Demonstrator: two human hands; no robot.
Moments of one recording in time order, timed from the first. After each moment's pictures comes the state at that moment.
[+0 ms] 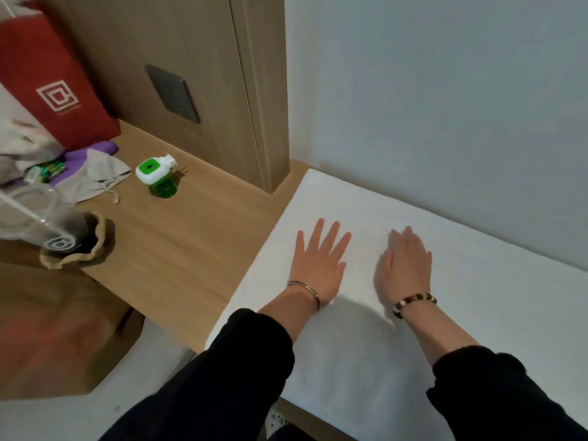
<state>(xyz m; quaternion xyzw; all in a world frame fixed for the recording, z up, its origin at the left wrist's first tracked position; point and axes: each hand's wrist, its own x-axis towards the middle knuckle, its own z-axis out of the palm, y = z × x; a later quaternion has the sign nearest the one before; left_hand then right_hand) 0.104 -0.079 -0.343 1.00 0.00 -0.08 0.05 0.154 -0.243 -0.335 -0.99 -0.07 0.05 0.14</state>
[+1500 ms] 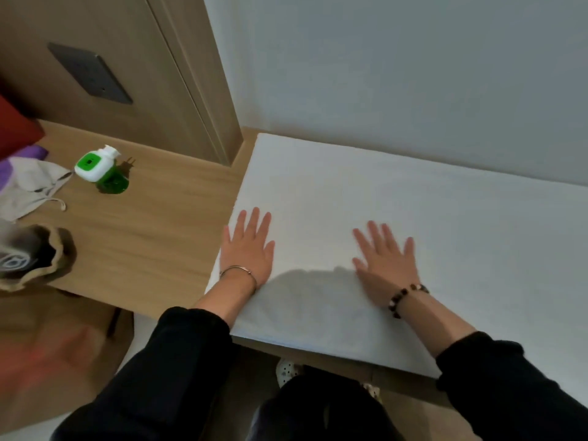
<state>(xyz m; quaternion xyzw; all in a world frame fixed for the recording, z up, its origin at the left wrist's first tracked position) 0.048 -0.015 -0.355 0.99 0.06 -0.12 0.00 0.065 -0.293 -0.356 -0.98 -0.11 0.17 0.02</state>
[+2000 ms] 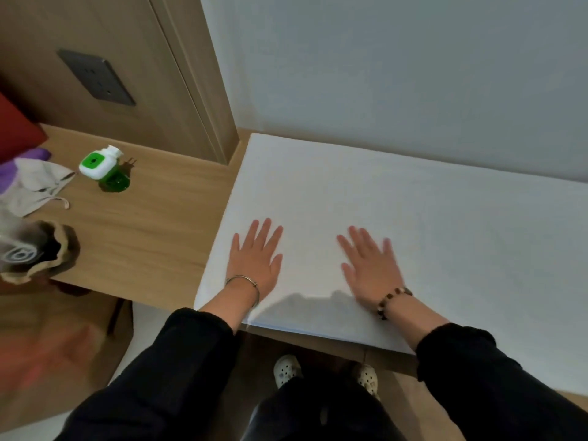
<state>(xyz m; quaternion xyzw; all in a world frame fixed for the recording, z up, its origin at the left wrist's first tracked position) 0.011 -0.029 -0.360 0.99 -0.01 -0.12 -0.01 0.030 -0.288 -0.358 -0.98 -0.17 0.13 0.02</state>
